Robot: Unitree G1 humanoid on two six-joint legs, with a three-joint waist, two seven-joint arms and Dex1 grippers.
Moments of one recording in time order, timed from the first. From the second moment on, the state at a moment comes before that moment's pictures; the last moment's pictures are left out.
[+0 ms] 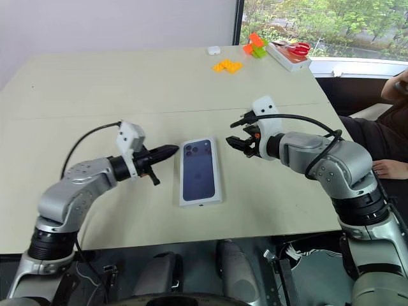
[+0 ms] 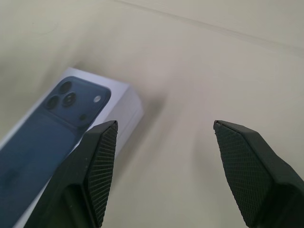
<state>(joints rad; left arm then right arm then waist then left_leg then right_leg) -0.30 0.55 0.05 -0.34 -0.51 0.71 -0.67 -0.60 -0.81 0.17 -0.33 0.83 0.98 0.22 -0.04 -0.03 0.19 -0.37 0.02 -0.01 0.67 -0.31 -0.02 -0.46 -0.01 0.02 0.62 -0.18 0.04</state>
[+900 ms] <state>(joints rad) -0.24 0.55 -0.15 -0.44 -0.45 0.85 -0.61 -0.49 -0.80 0.30 -0.42 0.43 0.92 0.57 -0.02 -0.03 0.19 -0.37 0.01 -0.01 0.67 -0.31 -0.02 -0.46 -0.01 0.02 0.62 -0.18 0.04</state>
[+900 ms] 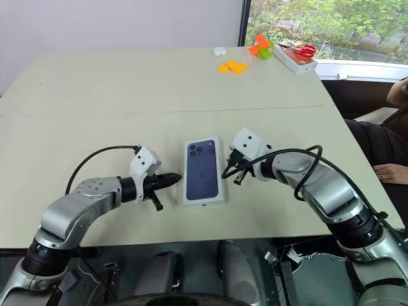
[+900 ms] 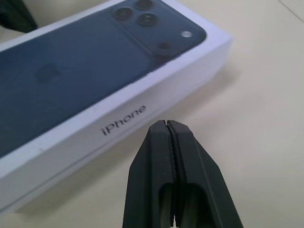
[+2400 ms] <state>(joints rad) -0.29 0.49 -0.18 -0.40 -0.42 0.90 -0.58 -0.47 -0.75 0.28 -0.44 0.33 0.95 0.61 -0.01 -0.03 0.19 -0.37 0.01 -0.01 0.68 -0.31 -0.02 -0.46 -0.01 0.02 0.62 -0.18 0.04</state>
